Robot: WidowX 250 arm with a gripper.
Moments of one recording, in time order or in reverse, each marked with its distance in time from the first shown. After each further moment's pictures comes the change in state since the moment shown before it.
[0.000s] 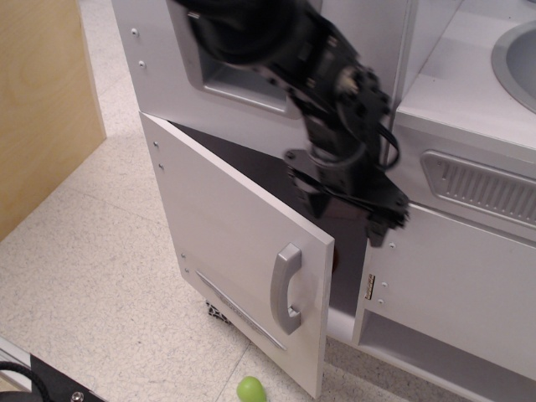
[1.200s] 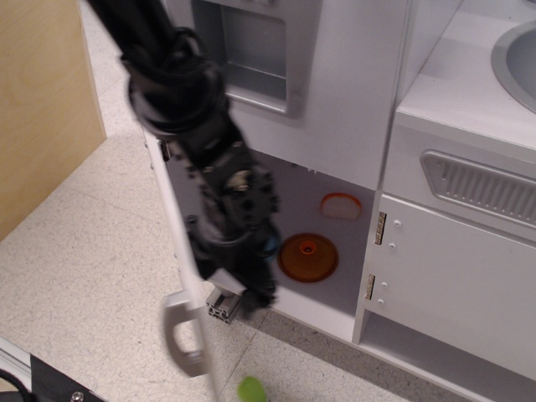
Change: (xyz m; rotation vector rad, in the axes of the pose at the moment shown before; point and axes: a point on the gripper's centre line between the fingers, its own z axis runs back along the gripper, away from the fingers) arm -0.101 0.090 -0.036 0.142 0.237 -0.125
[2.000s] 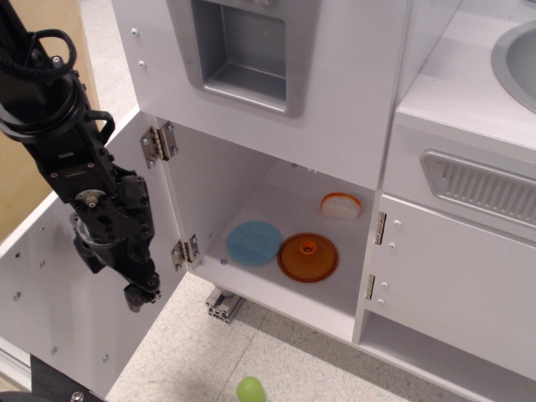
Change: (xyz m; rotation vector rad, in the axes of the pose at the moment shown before) arm -0.042 0.072 -0.011 0.097 -0.022 0.008
